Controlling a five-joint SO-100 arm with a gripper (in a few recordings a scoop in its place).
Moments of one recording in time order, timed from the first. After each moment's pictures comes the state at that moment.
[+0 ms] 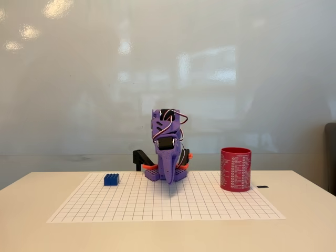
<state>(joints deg) -8.8 189.3 174.6 68.9 14.2</state>
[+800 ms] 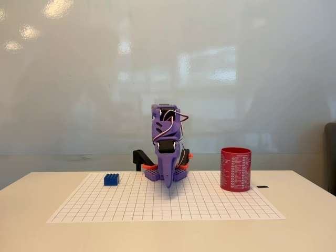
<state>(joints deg) -4.5 157.9 162.2 55.4 10.1</state>
